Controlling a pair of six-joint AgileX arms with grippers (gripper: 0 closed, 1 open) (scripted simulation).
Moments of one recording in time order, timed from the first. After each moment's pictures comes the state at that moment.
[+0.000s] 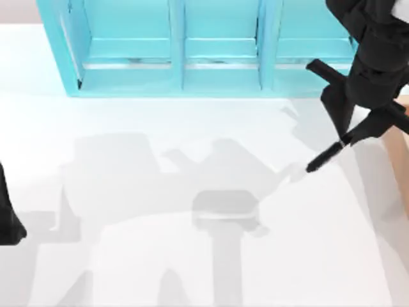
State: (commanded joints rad) left arm 0.00 0.00 0.00 0.00 0.00 0.00; right arm 0.33 2.01 1.70 -1.26 0.01 1.18
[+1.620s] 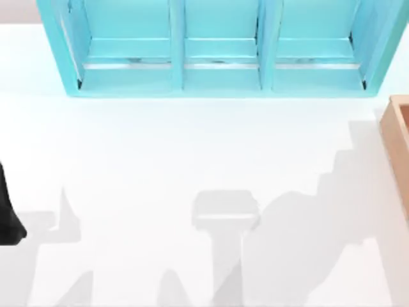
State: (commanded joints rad) left arm 0.00 0.00 0.00 0.00 0.00 0.00; right arm -0.32 1.88 1.44 -1.12 0.03 1.20
